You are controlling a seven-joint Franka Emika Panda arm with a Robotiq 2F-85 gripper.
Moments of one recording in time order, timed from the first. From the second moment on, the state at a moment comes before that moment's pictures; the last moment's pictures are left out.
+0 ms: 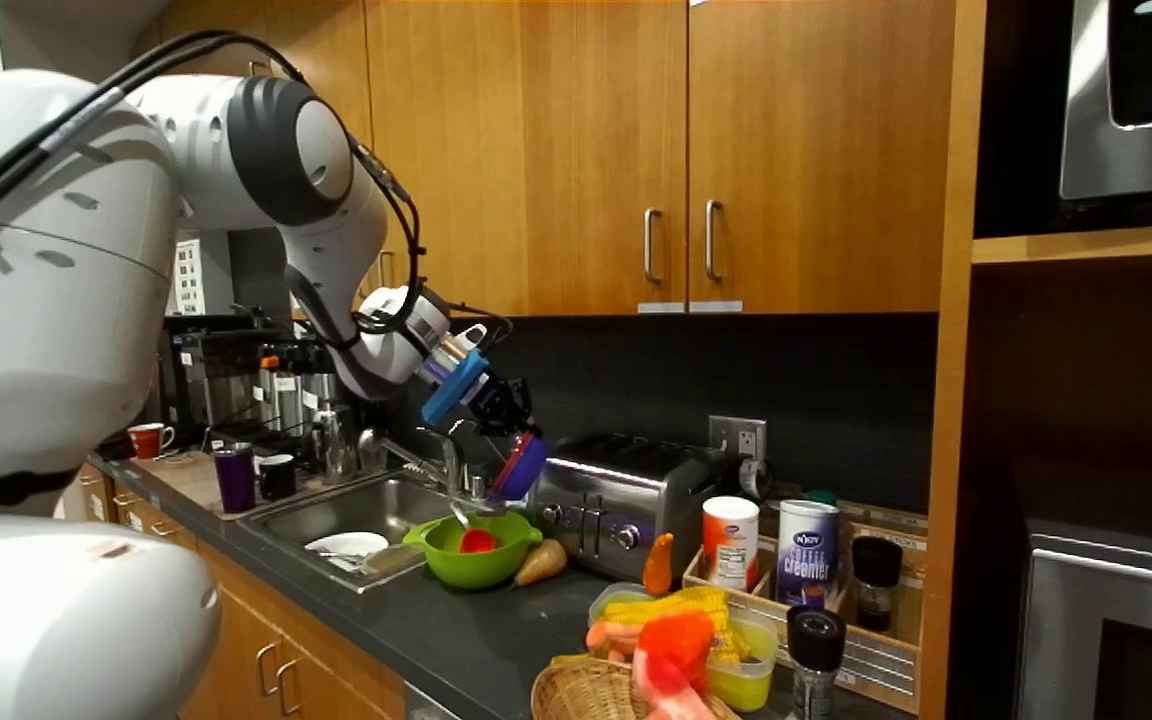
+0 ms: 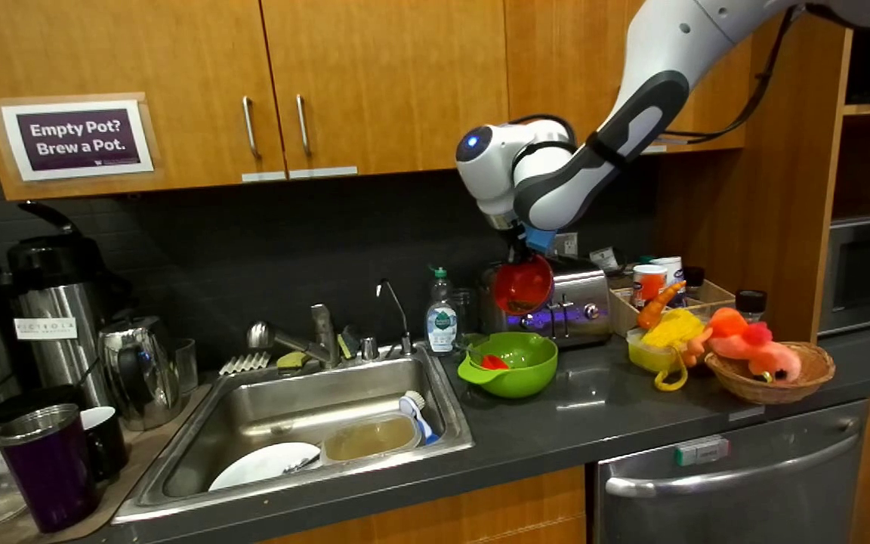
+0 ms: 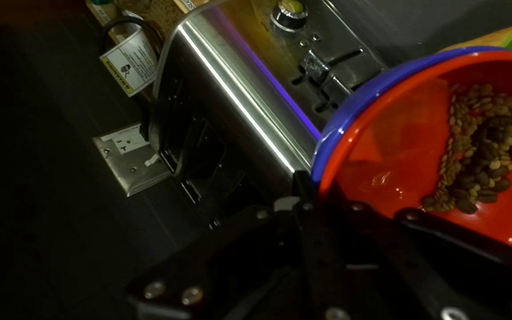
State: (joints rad) arm 0.27 0.31 0.06 -1.82 -1.06 2.12 0.54
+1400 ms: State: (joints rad) arm 0.31 0.38 0.16 -1.82 -1.39 1.88 0.60
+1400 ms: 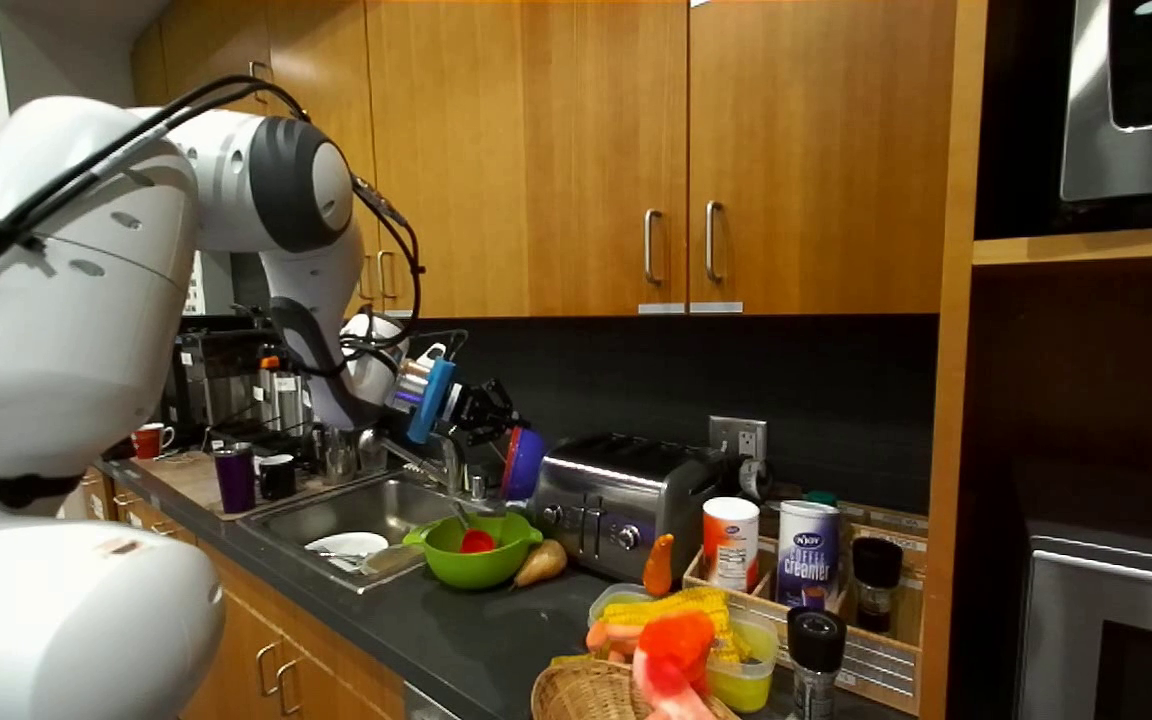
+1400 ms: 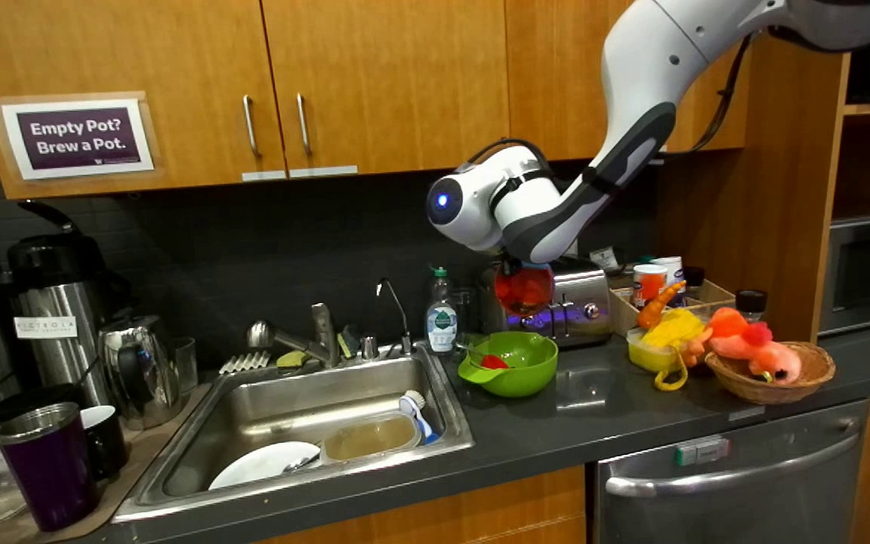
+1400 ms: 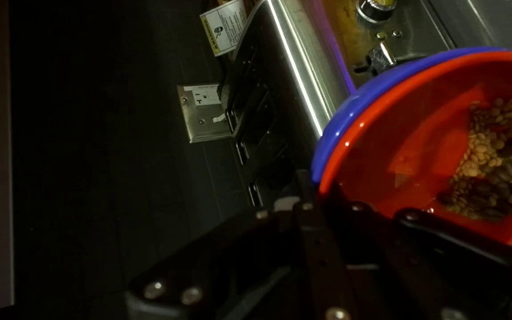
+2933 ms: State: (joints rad) arm 0.35 0.45 0.22 -1.82 -1.55 1.68 0.60
